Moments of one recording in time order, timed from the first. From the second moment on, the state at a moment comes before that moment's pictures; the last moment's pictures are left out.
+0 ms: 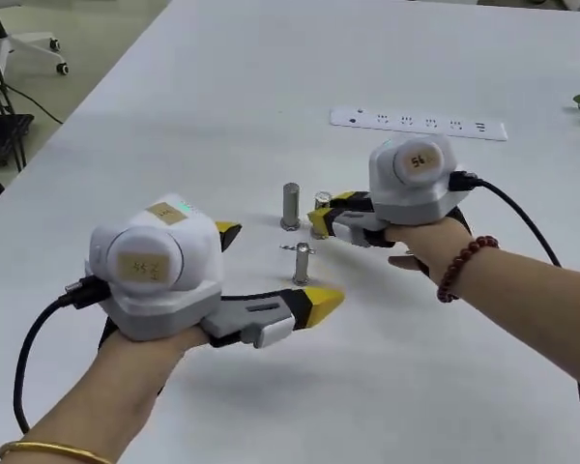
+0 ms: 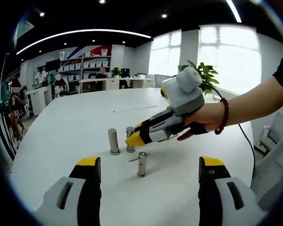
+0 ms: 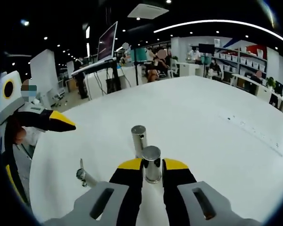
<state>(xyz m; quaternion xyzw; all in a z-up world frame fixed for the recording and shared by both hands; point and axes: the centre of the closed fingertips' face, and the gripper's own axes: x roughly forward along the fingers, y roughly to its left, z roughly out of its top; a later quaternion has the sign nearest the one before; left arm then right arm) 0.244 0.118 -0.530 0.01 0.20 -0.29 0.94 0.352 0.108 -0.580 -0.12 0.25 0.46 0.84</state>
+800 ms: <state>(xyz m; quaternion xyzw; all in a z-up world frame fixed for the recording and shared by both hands) 0.235 0.121 -0.521 0.02 0.19 -0.30 0.93 0.357 0.105 -0.573 -0.14 0.25 0.46 0.84</state>
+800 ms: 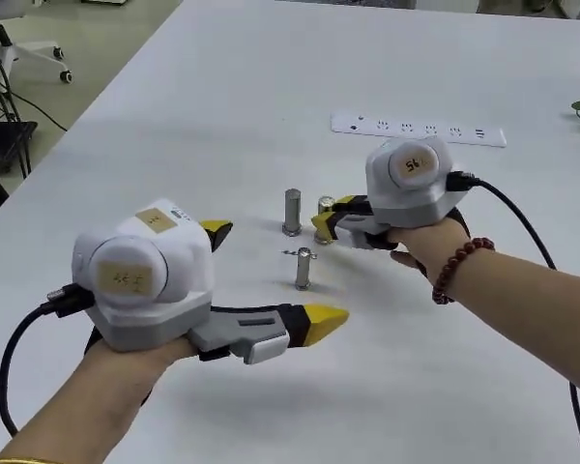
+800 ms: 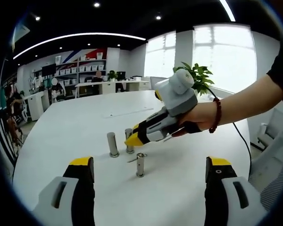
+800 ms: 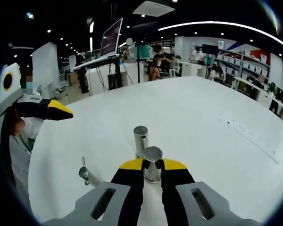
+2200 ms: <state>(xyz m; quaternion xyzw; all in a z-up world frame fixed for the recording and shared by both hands) 0.211 0.123 -0.515 0.02 0.18 -0.29 0.94 0.270 0.038 -0.577 -0.15 0.27 0.46 0.83</state>
